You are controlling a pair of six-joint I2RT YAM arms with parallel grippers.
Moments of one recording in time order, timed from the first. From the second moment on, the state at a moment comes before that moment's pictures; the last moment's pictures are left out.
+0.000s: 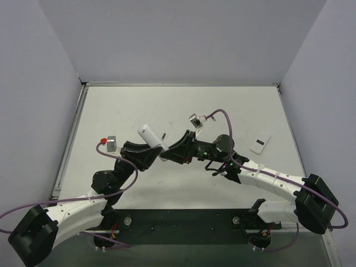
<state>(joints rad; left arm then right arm) -0.73 0.86 0.15 1.32 0.11 -0.95 0.86 1.22 0.64 0.76 -0.53 0.81</state>
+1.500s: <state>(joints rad) -0.74 0.65 0.35 0.25 0.13 -0.45 1.00 1.37 1.26 -0.25 0.04 0.29</state>
